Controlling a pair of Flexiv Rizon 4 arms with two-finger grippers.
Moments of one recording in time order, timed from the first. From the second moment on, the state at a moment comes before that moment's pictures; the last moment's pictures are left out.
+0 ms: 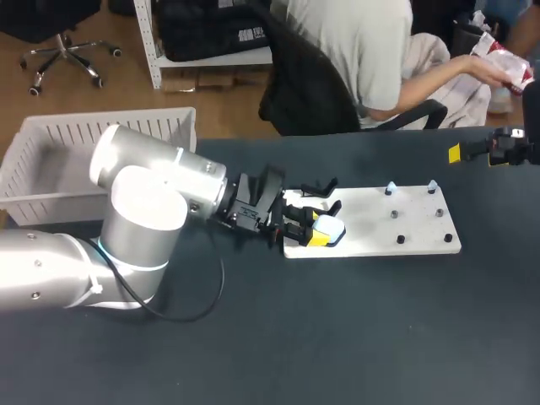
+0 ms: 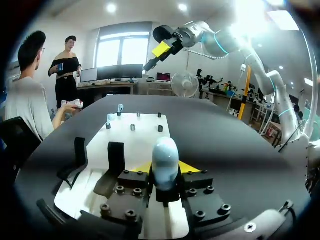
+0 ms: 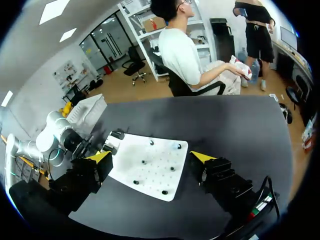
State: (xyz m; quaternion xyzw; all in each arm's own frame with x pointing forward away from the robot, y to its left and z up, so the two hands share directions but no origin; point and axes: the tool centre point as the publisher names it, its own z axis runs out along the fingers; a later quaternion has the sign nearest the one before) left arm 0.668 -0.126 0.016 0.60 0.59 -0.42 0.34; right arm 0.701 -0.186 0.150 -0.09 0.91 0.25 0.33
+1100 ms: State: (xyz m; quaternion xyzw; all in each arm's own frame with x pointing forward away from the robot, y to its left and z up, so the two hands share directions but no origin) left arm 0.642 -0.104 0.150 0.54 0.48 -0.49 0.49; right arm 0.701 -0.186 0.150 -0.09 0.91 0.25 0.33
